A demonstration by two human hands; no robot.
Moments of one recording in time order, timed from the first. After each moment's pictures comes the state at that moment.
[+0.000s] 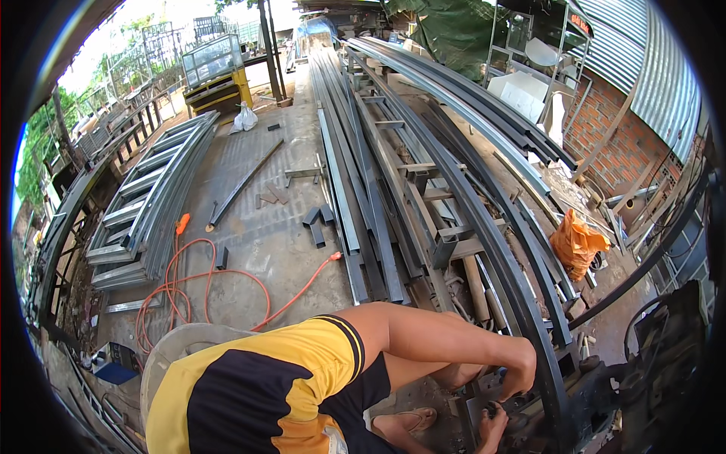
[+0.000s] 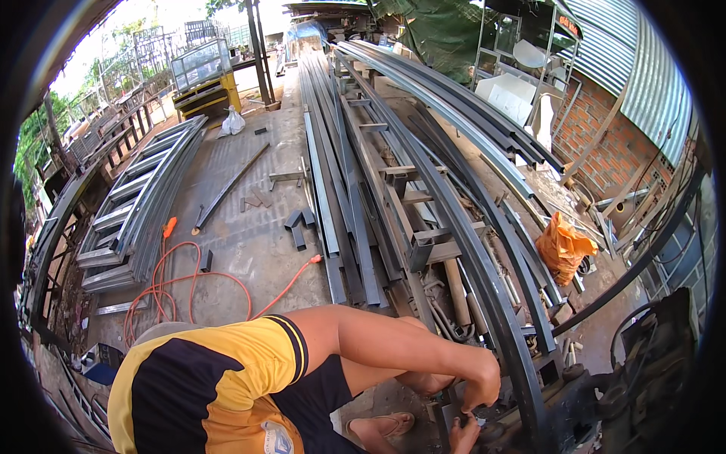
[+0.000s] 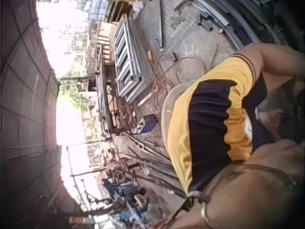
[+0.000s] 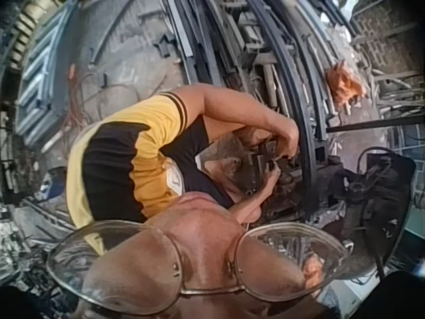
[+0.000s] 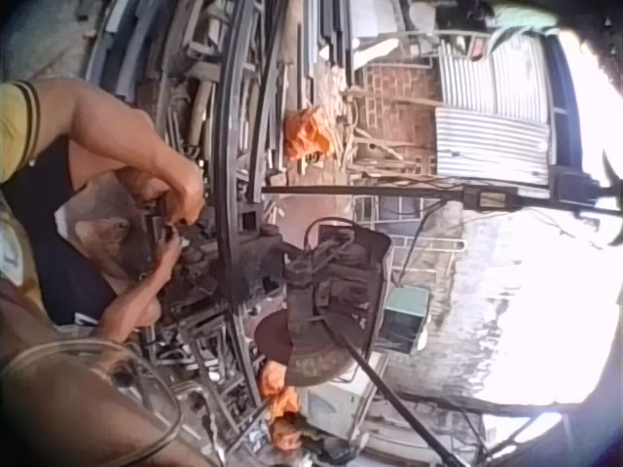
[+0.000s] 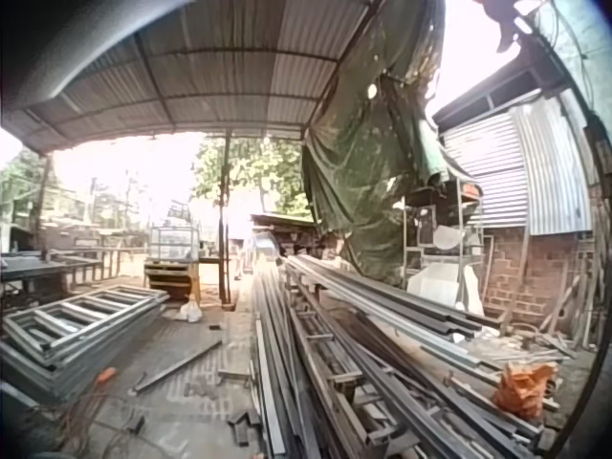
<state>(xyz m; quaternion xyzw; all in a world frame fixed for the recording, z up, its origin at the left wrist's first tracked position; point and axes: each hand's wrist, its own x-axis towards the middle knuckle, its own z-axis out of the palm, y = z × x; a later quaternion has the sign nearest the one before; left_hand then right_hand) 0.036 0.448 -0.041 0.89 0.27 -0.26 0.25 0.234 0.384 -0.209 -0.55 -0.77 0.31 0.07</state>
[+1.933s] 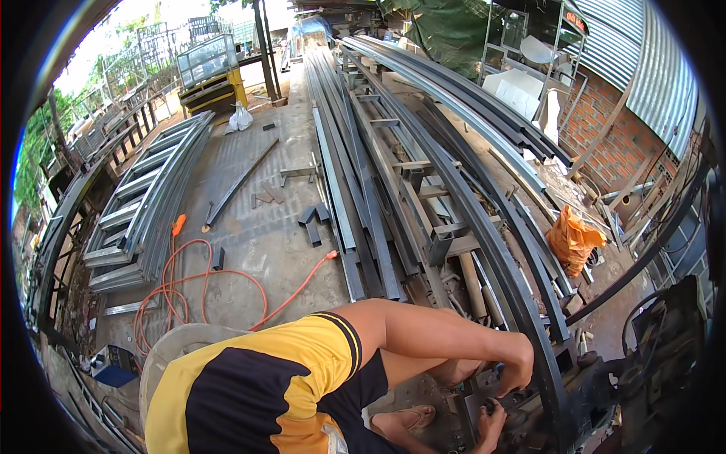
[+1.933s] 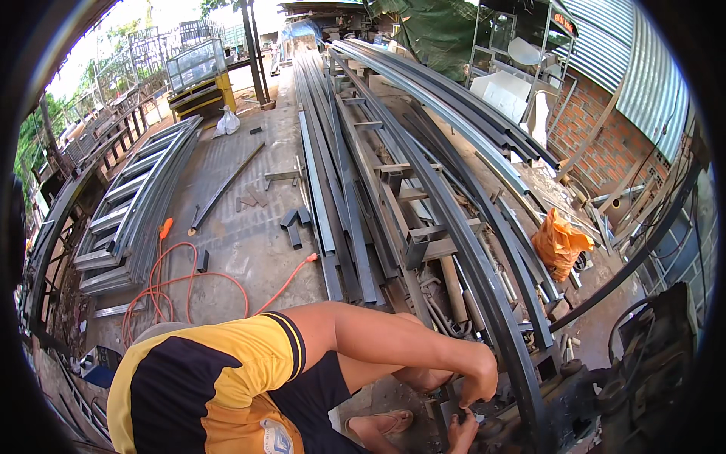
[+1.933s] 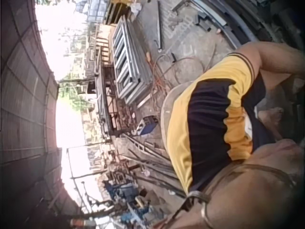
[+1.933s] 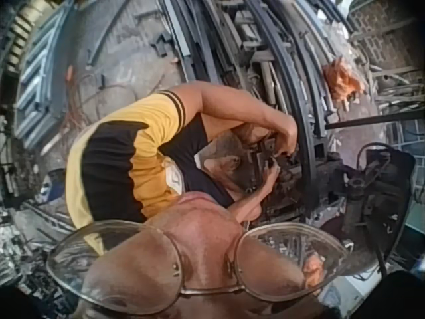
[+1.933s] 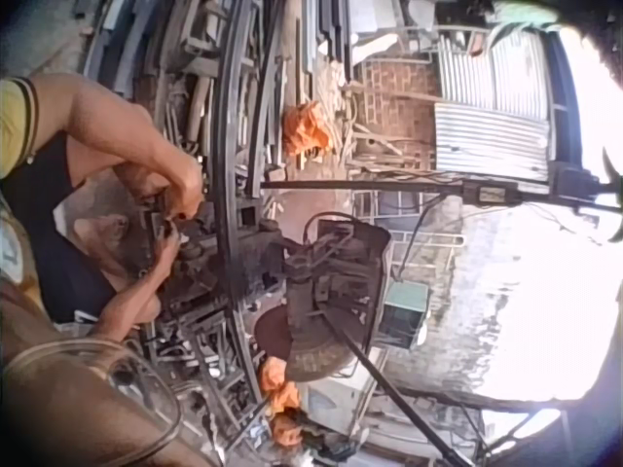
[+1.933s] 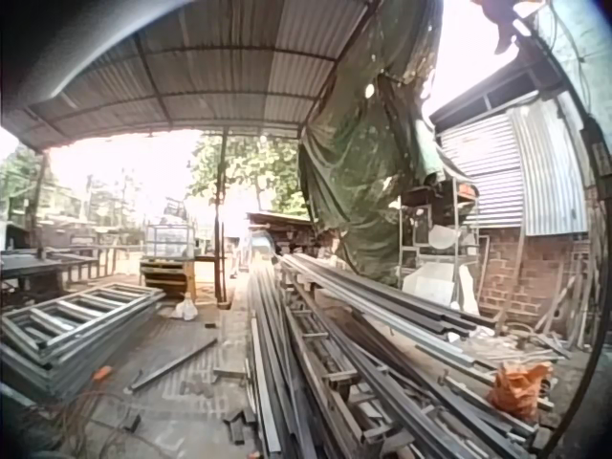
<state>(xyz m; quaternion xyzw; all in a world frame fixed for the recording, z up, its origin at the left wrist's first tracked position) 0.033 0.446 -0.036 0.90 0.26 -0.25 0.22 0.244 0.385 -0.226 -0.53 -0.78 0.31 0.12</state>
